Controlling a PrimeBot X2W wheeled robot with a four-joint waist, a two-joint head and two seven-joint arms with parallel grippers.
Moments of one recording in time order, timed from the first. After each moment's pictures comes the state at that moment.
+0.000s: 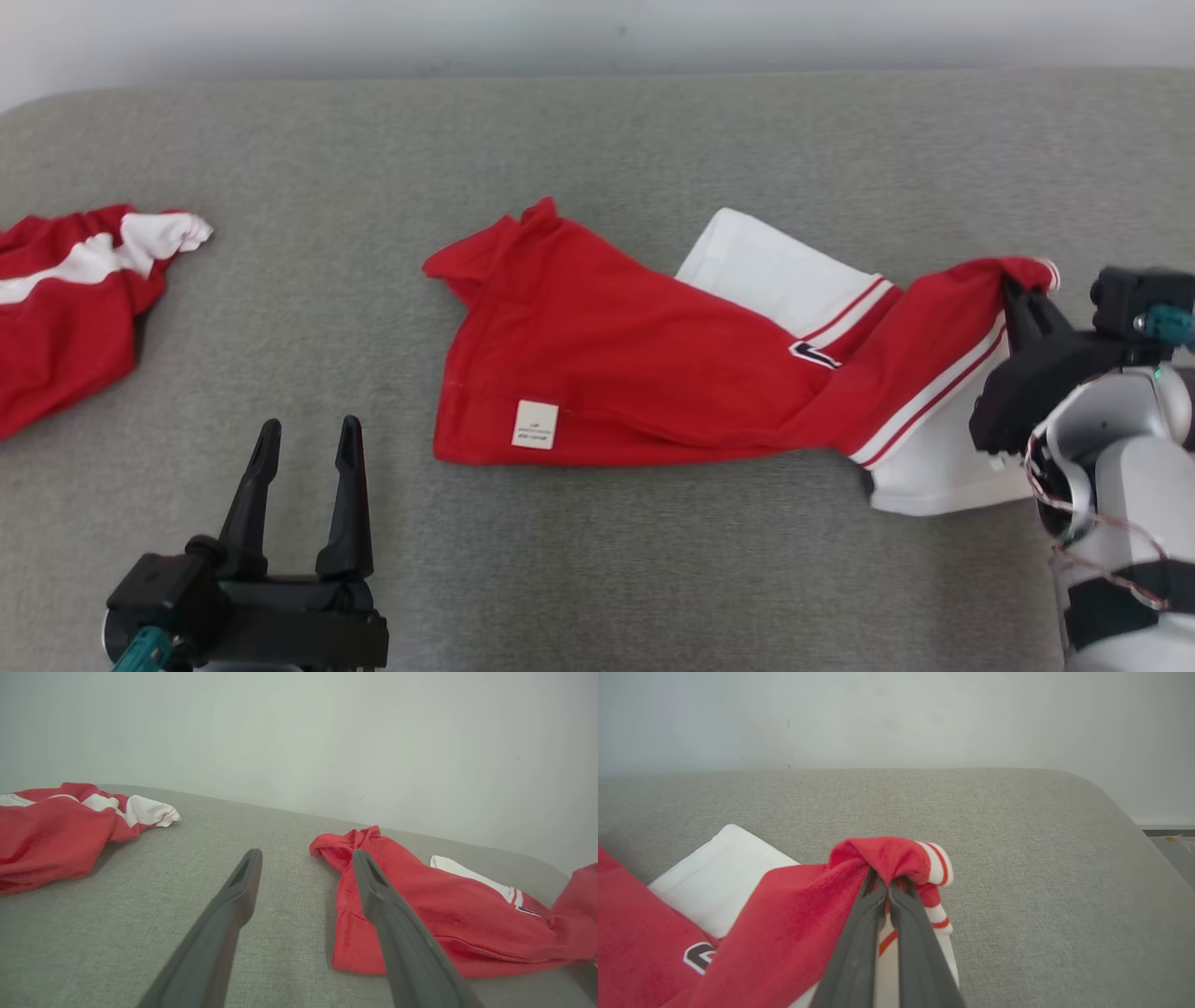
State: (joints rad) left arm -0.10 0.05 -0.02 0.05 -0.26 -0.10 -0.26; right arm -0.47 -0.13 -0.15 0.31 0.06 0.13 0.26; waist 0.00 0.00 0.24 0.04
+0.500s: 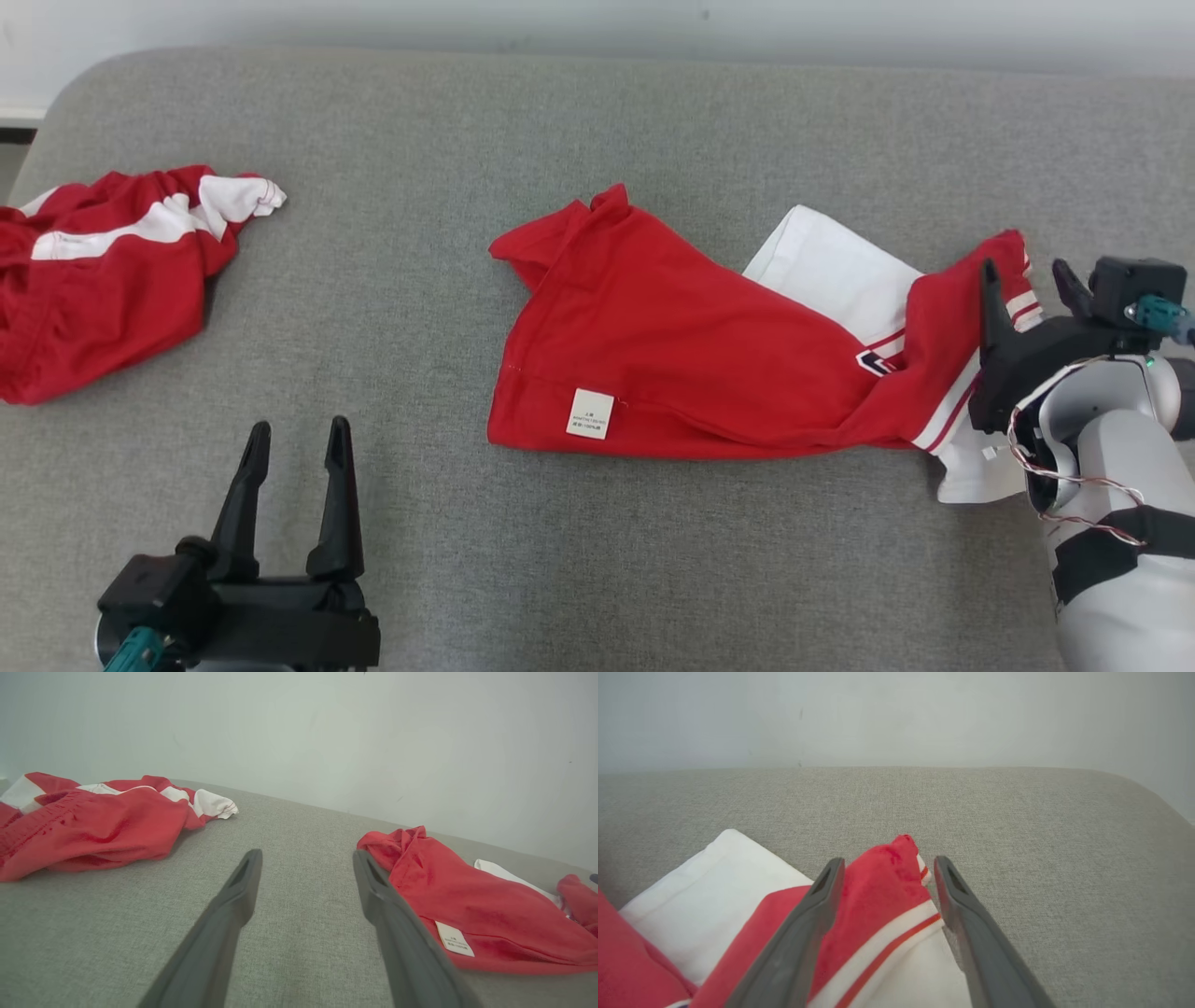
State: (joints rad) left arm -0.11 0.05 -0.01 0.06 -0.28 -0.09 -0.26; right arm -0.68 -0.14 -0.20 0.72 -0.02 0.13 0.04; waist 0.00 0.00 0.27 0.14
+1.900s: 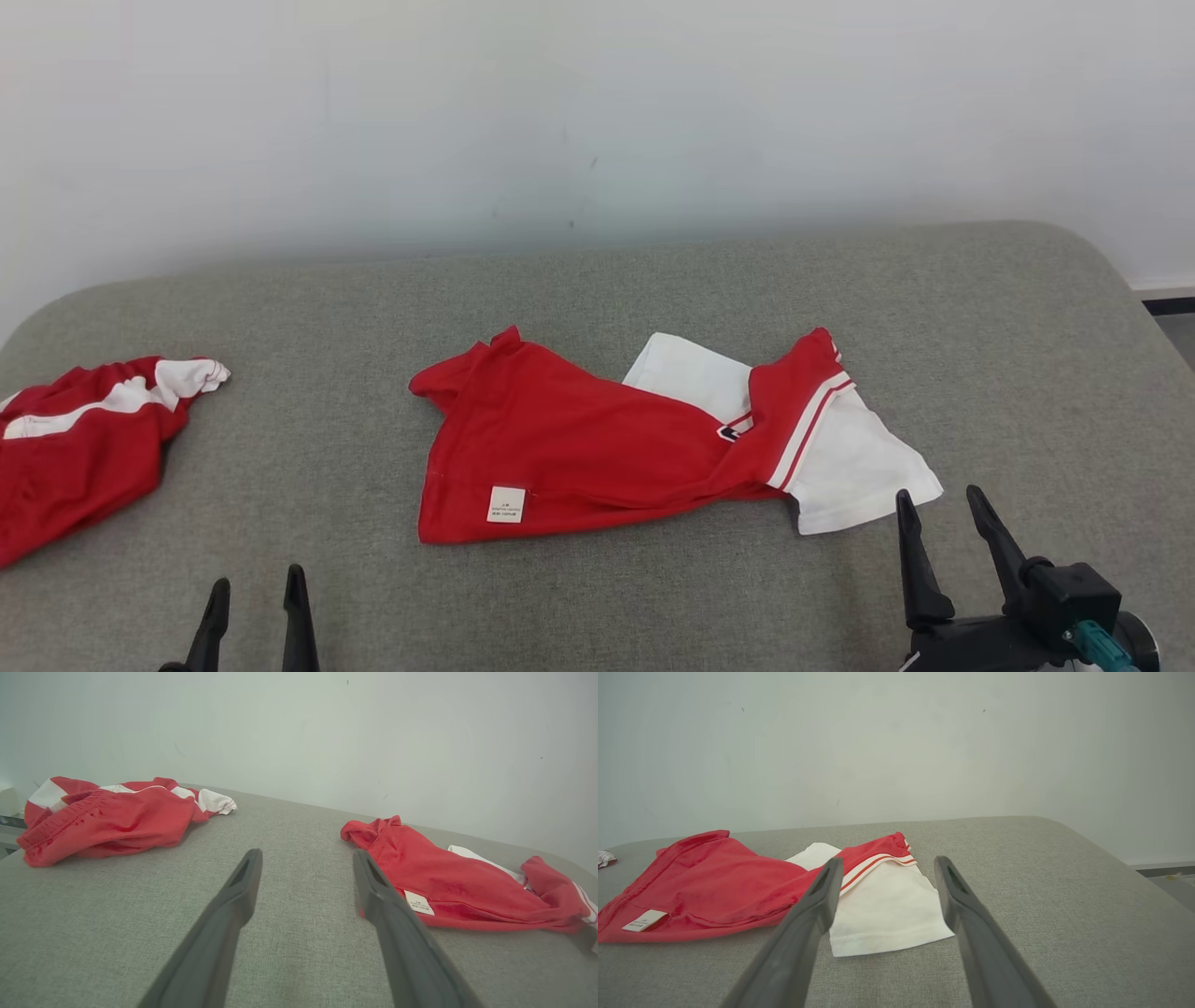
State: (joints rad) left arm 0.07 0.05 0.08 0.16 -0.24 -0.06 -0.26; right arm -0.06 -0.08 0.00 0.30 0.12 0.13 -0.24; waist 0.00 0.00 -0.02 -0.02
